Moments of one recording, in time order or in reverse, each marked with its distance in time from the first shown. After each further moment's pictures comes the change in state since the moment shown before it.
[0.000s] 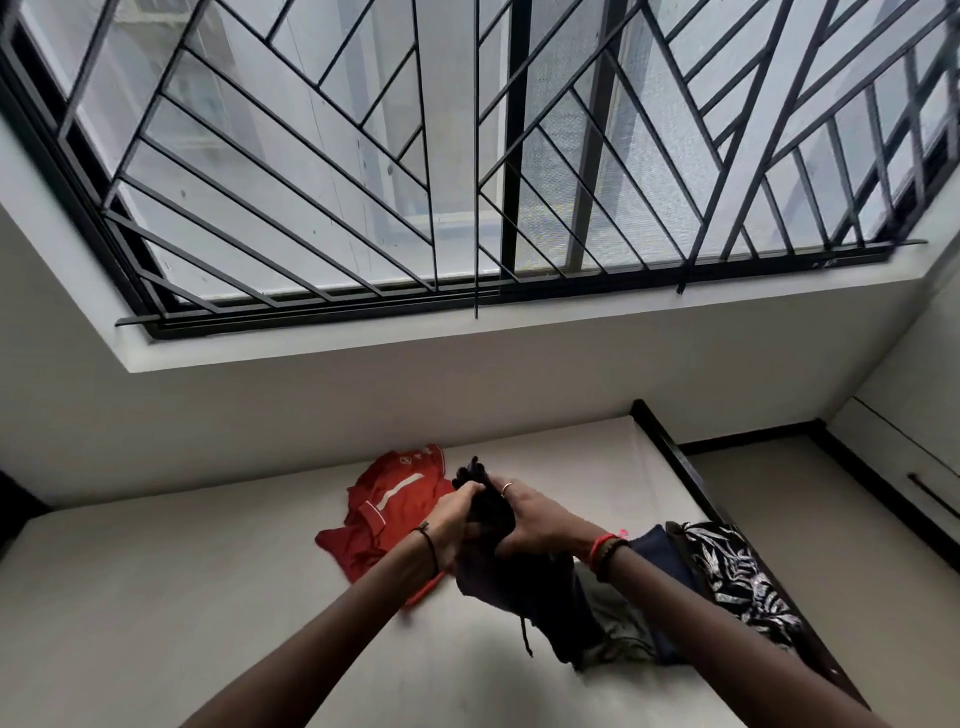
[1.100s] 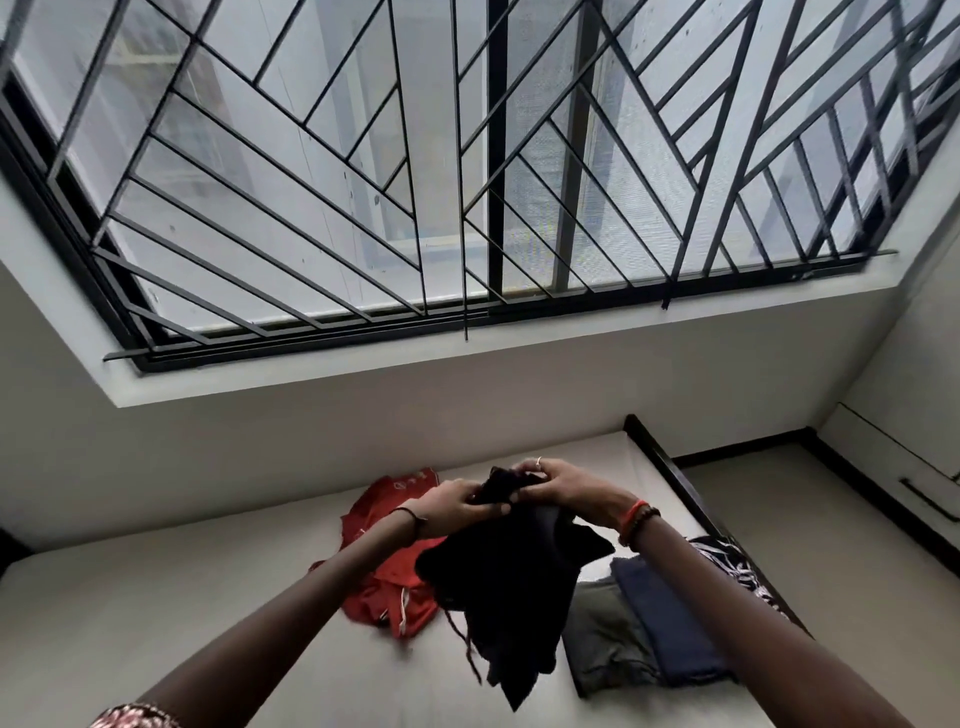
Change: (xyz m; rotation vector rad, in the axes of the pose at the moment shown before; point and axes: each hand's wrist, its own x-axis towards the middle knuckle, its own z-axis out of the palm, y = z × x) left_hand 0.016 0.051 -0.014 1.164 -0.300 0.539; right_hand 0.011 0.029 -0.057 0.602 0.014 0.074
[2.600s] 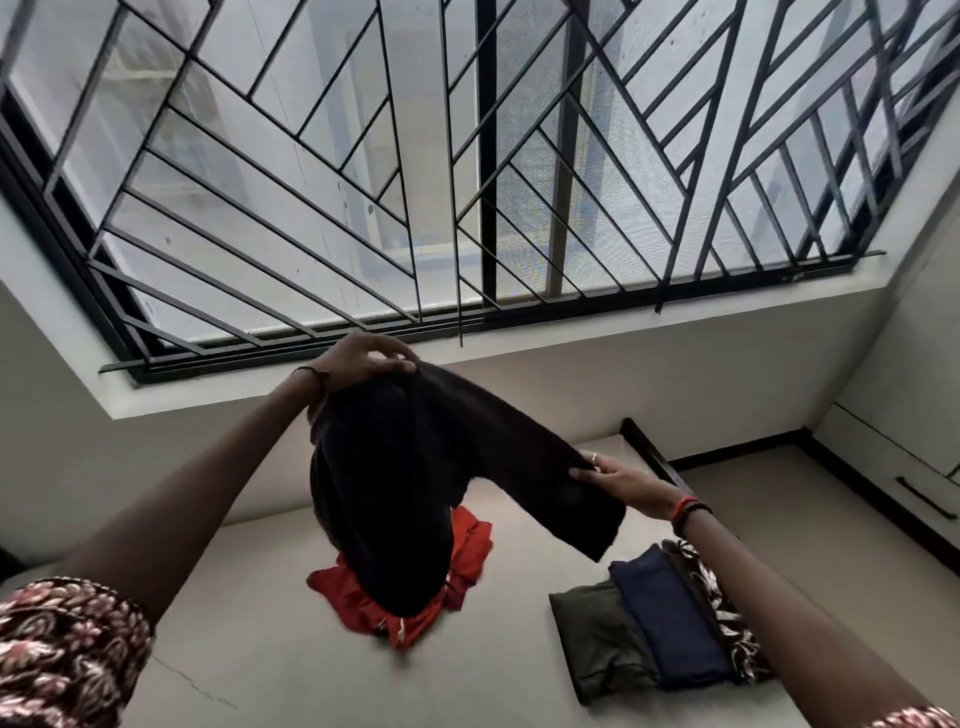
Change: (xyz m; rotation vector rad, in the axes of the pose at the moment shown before) left_hand -0.006 0.012 -0.186 0.052 0.317 0.140; right_hand -0.022 0.033 -0.074 0.022 0.075 0.022
